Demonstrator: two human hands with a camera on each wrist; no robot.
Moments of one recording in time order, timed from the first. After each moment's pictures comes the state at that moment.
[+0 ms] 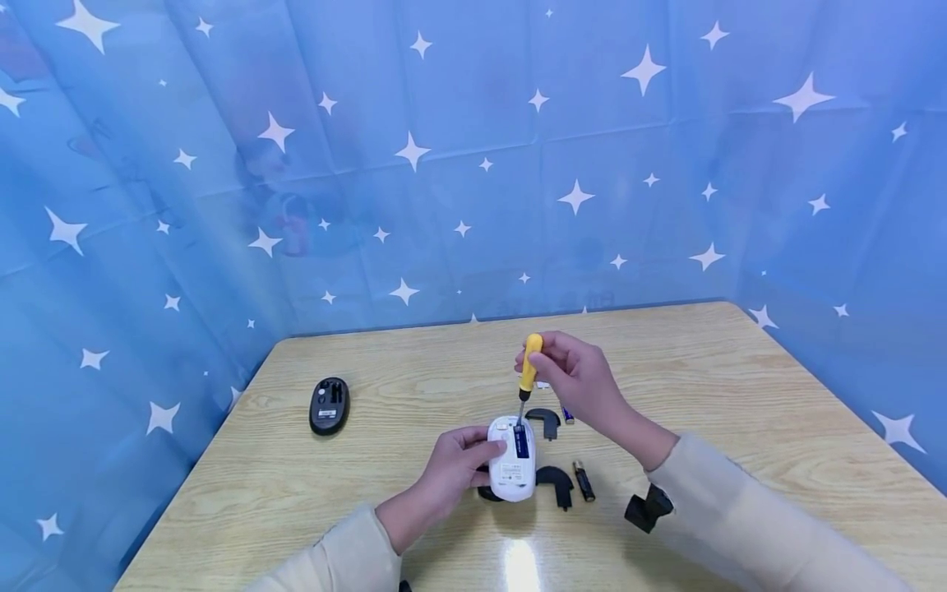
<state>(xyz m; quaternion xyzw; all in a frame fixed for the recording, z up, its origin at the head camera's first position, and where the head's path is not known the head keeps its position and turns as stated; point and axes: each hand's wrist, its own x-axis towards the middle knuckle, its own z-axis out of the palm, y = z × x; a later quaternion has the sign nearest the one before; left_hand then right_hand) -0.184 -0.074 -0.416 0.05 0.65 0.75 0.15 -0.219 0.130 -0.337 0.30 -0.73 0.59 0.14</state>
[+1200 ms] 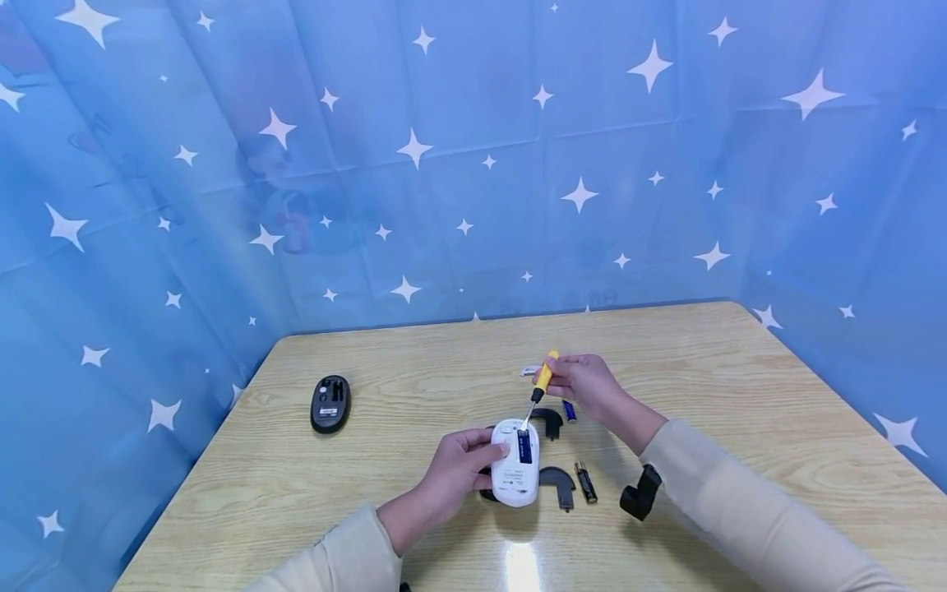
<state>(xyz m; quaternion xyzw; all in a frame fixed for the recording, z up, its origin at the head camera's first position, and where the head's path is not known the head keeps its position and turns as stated) -0.184 -0.073 -0.420 0.06 0.64 0.75 0.16 -0.270 0.150 -0.384 0.00 -0.65 0.75 -0.11</state>
